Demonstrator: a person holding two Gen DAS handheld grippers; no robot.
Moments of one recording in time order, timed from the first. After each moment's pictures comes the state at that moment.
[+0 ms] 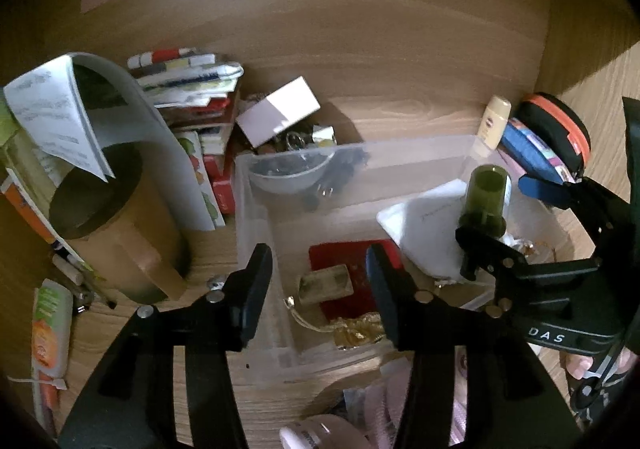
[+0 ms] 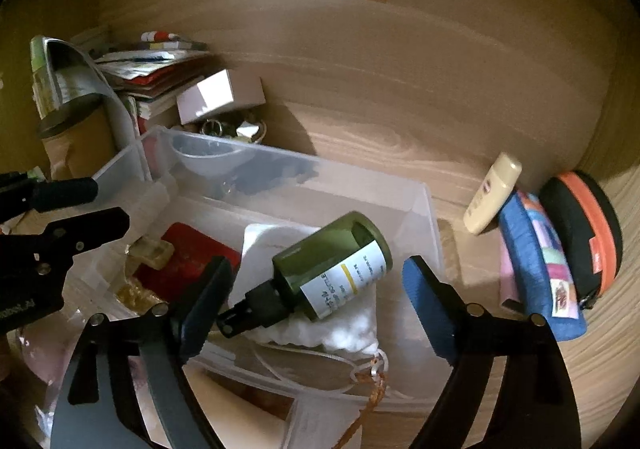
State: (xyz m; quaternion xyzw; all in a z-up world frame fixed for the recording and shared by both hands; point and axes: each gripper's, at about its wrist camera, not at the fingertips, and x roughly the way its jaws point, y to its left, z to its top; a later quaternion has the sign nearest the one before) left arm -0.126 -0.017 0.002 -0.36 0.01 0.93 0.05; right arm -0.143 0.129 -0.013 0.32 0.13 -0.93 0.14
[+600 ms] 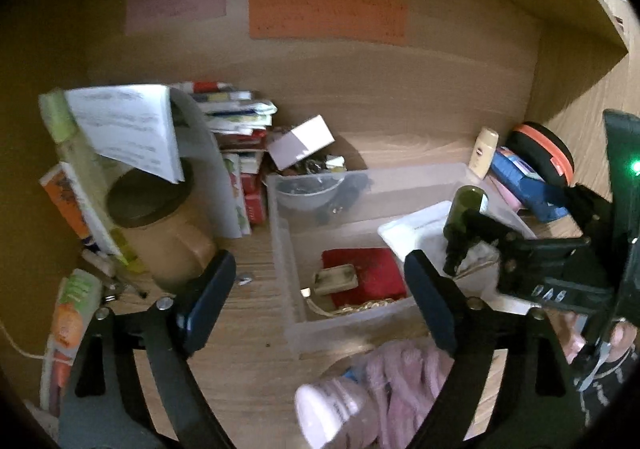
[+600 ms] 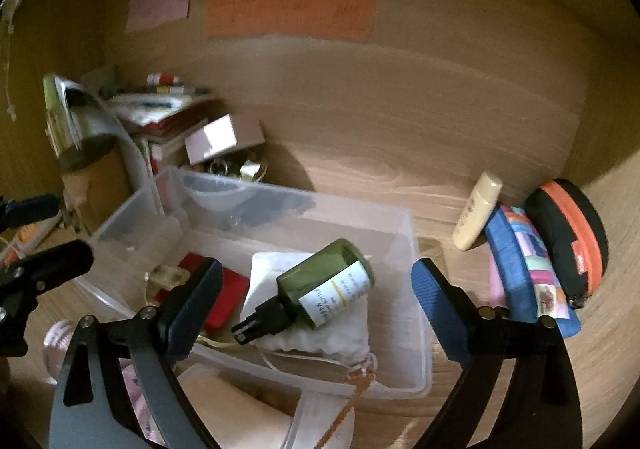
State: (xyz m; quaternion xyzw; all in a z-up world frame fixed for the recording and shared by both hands) left arm -0.075 -0.029 0.027 -0.30 0.00 0.95 0.03; right arm -0.122 0.144 0.017 0.27 0.09 -0.95 0.14
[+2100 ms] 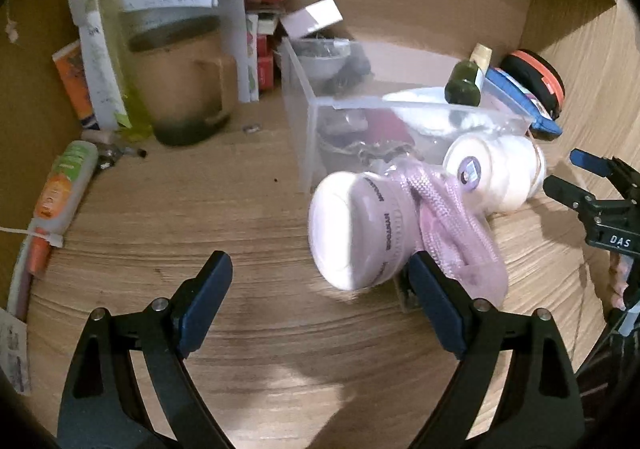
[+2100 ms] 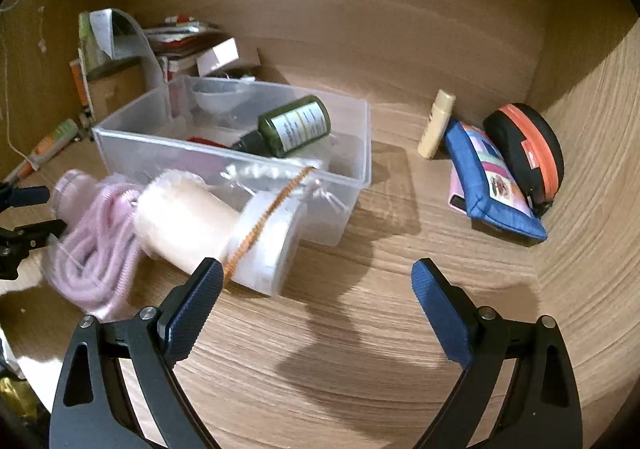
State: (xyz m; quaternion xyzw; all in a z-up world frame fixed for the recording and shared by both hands) left arm -0.014 -0.048 -0.049 -0.40 -0.02 0.91 0.05; right arm -0.051 0.200 -0.028 0.34 0.13 -0.92 0.13
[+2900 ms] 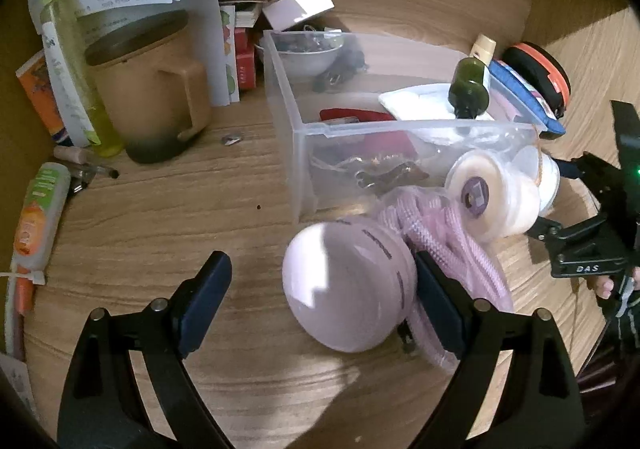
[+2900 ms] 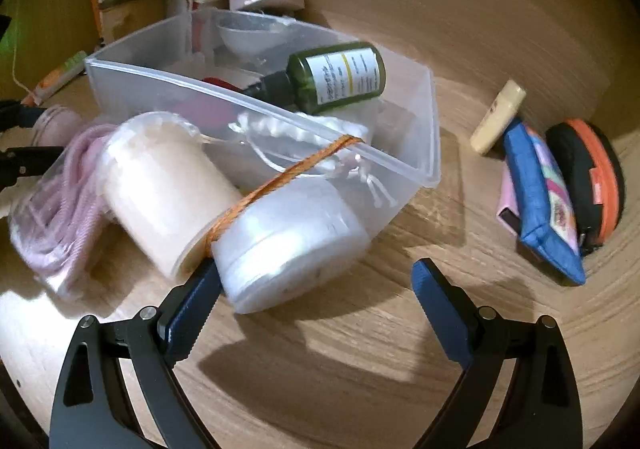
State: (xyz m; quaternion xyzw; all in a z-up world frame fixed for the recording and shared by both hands) left arm -0.052 -0.045 -0.044 -0.43 -0.02 0.90 0.07; right arm -0.096 0.176 -0.061 0.41 0.20 -0.87 0.20
